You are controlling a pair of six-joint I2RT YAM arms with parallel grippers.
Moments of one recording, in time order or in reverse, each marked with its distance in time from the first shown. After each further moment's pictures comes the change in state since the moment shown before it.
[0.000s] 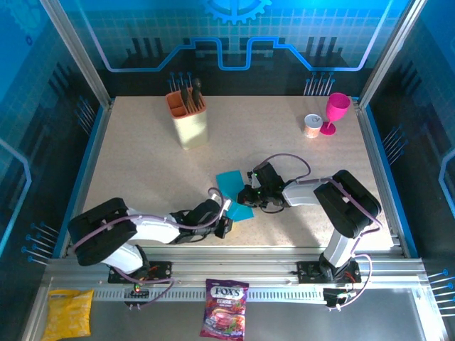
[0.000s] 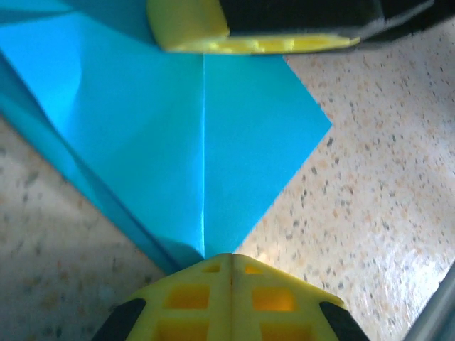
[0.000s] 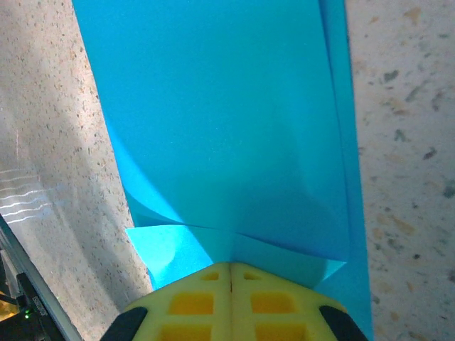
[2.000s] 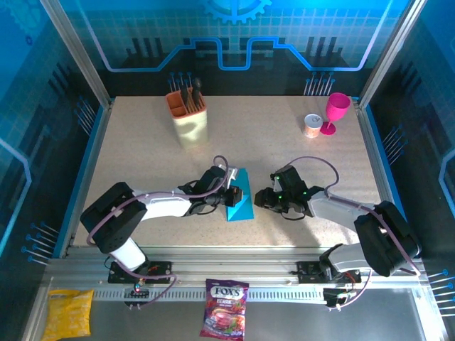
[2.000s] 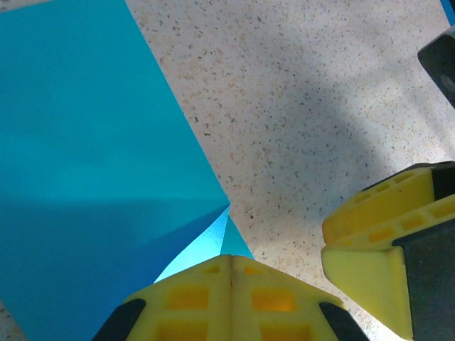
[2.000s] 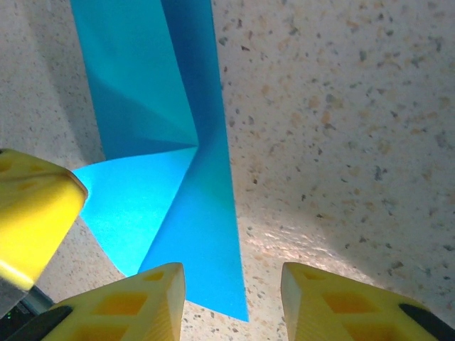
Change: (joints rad) left arm 0.211 0.161 0.343 -0.111 0.132 0.068; right arm -0.097 -0.380 -0.160 -0.253 0.086 -0.033
